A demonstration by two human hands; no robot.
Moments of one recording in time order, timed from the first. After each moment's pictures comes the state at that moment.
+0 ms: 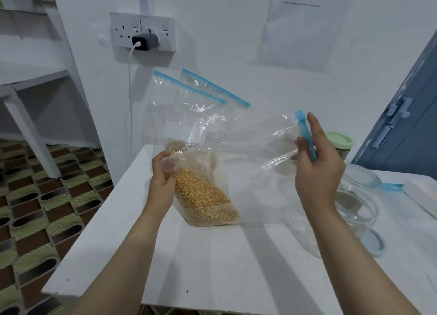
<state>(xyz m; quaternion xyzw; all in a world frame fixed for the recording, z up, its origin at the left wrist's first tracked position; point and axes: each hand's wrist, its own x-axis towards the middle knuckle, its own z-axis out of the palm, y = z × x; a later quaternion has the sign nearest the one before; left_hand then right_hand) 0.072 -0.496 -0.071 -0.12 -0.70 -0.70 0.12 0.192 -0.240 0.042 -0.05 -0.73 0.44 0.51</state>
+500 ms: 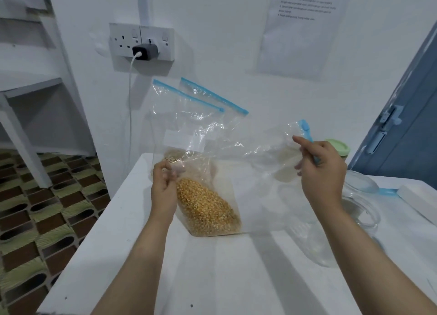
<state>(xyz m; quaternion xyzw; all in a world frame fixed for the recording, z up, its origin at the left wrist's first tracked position) 0.061 -0.485 -0.071 -0.07 -0.66 -0.74 0.14 0.178 -0.219 0.041 -0.07 -0.79 0.39 0.48</state>
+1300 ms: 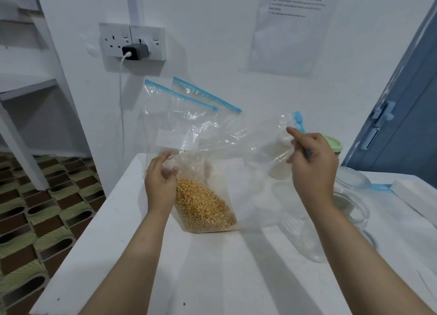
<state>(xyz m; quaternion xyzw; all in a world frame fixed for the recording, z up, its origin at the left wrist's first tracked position) 0.057 -0.474 -0.055 -0.10 -0.72 -0.63 0.25 0.185 -0.226 0.053 -0.04 -0.77 0.38 0.51</state>
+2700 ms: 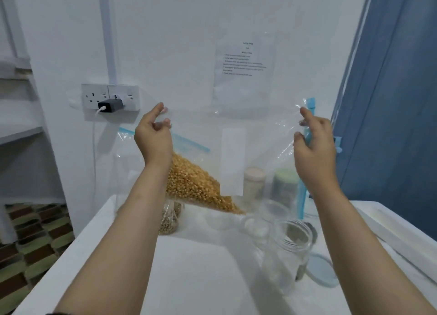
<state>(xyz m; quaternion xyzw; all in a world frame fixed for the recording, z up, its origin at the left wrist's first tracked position) 0.065 -0.380 0.148 -0.12 -0.55 -0.76 0.33 0.224 -0.139 0.153 -0.03 -0.76 0.36 0.54</state>
